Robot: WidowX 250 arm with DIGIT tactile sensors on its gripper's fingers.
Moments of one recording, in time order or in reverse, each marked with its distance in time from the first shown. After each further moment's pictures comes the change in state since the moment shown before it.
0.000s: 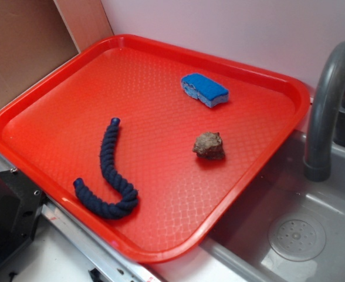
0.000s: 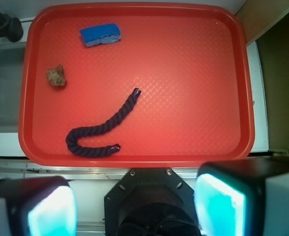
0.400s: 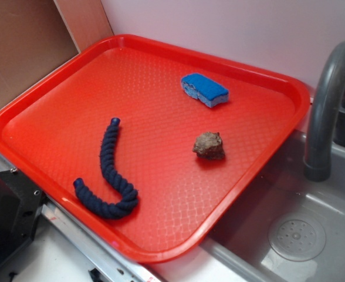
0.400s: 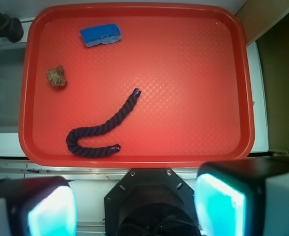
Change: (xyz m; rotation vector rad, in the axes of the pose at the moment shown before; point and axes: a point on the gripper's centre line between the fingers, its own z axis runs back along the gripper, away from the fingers) arm 0.001 0.000 0.004 -0.001 -0.008 -0.002
